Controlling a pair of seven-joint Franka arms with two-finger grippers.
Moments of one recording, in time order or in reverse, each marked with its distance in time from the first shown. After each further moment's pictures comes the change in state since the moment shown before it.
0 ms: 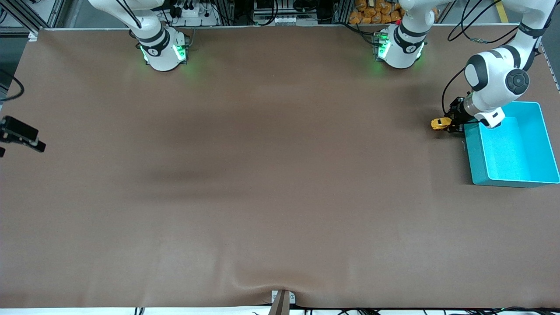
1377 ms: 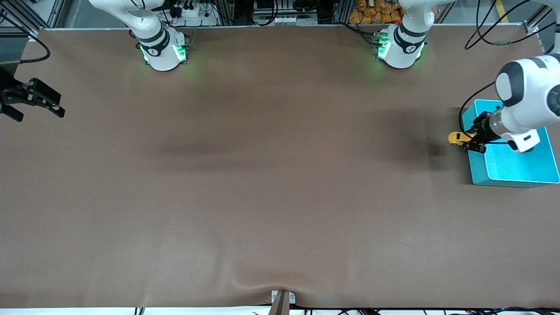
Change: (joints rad) left arm -0.056 -0.005 -0.093 0.488 0.002 -0.517 0.076; right arm -0.025 -0.238 0.120 -0.290 -0.119 0.053 0.047
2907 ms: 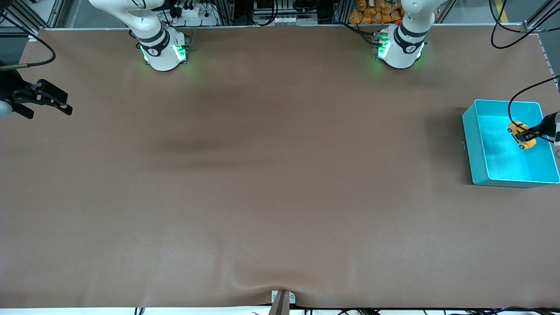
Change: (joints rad) left arm 0.318 0.176 0.021 0.181 0.157 -0.002 1.101; right arm 0.002 -0.003 -0.013 -0.046 0.023 -0.037 0.011
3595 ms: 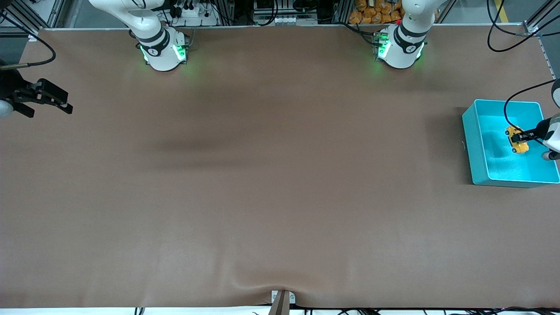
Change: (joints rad) left arm 0.037 0.077 -0.017 0.000 0.000 0.088 0.235; right arm 0.000 -0.001 -0.001 0.001 0.000 -0.007 0.000
